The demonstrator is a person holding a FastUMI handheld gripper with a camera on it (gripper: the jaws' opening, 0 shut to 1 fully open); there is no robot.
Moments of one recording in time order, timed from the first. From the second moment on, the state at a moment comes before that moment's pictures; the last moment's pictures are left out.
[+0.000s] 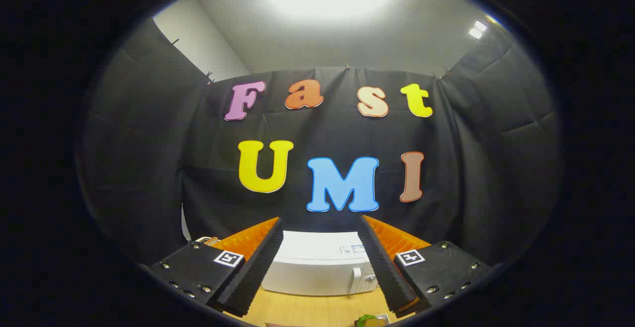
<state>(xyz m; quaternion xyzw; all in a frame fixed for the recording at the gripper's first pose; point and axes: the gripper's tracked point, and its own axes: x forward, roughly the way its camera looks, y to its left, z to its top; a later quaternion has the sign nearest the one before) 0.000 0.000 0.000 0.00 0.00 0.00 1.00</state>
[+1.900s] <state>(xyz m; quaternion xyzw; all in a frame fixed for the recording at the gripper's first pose) 0.100 -0.087 -0.238 0.02 0.14 0.00 0.99</state>
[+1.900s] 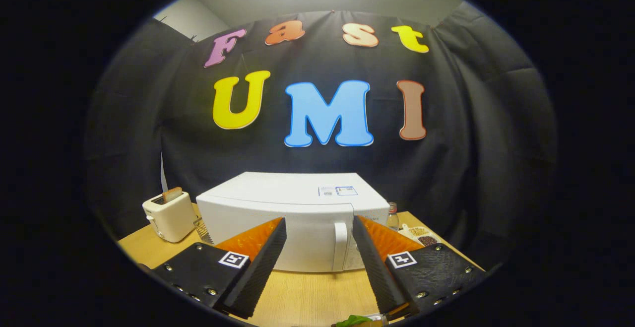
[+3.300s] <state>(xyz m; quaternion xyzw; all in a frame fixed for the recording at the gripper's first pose) 0.180 -0.115 -0.353 0.02 0.23 0.00 0.97</state>
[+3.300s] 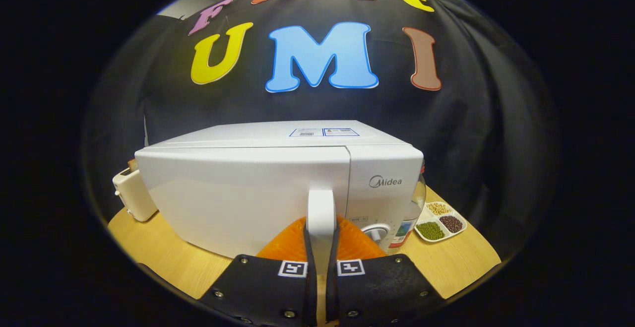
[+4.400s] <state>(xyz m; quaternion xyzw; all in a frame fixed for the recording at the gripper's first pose) -0.060 0.079 -0.307 0.04 0.13 0.09 0.99</state>
